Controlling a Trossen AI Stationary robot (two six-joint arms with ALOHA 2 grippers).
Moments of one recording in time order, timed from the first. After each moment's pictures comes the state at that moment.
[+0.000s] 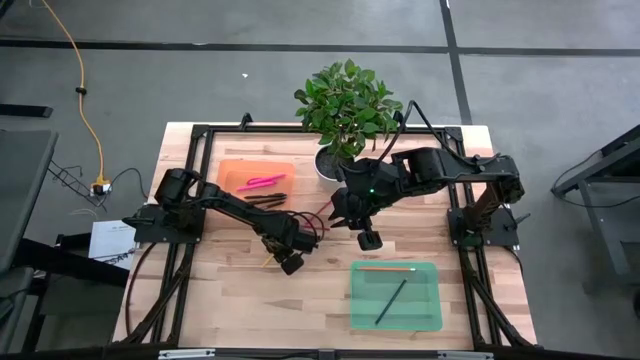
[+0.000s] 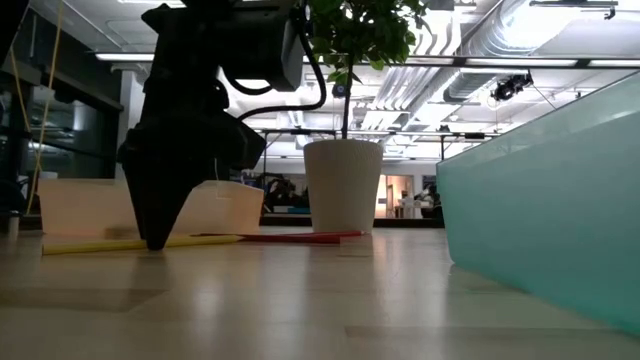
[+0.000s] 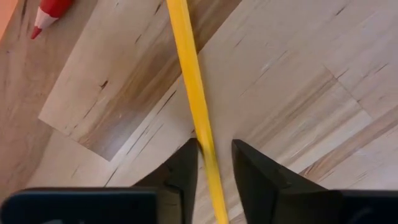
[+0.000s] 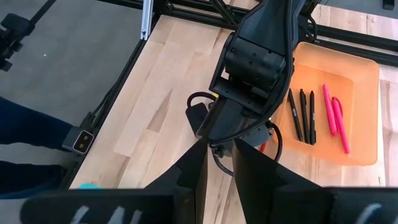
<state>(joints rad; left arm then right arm) -0.10 1.93 1.21 -0.91 0.05 -0.90 0.17 1.74 2.07 -1.10 -0.11 -0.11</state>
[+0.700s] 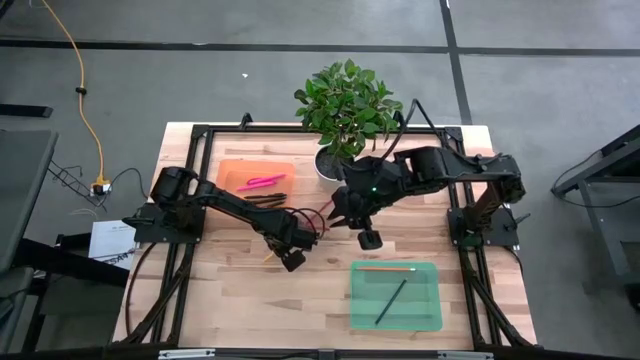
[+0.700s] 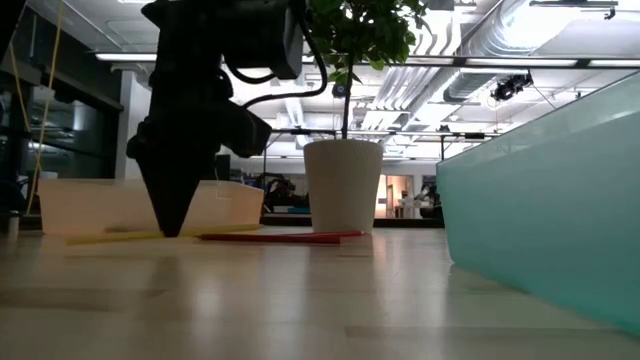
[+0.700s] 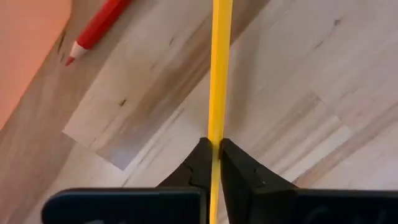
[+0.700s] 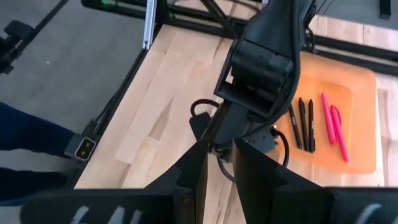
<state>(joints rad) -0.10 1.89 1.21 -0.91 0.01 -0.89 0.17 1.73 2.07 -1.08 -0.12 -0.10</state>
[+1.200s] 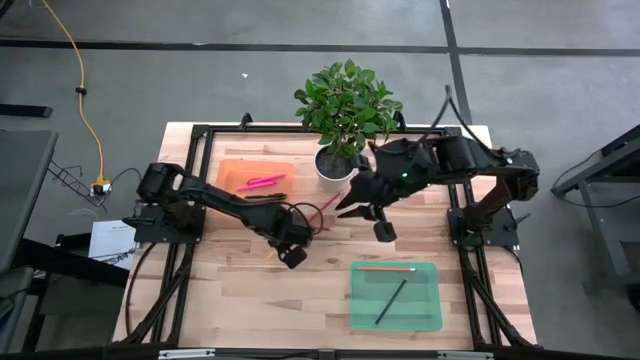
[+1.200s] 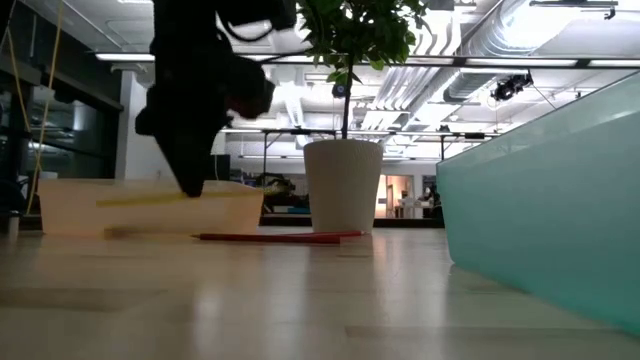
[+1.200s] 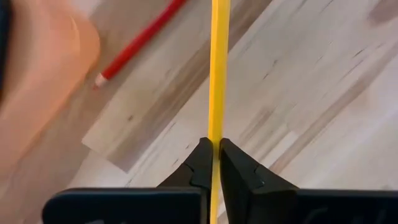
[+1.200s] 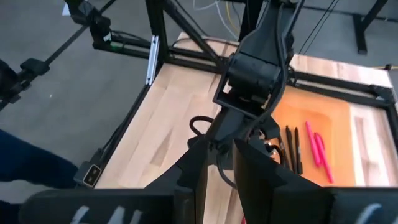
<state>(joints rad) -0.10 1.78 1.21 -0.89 -0.06 -0.90 0.16 1.63 2.07 -1.02 -0.11 -0.09</state>
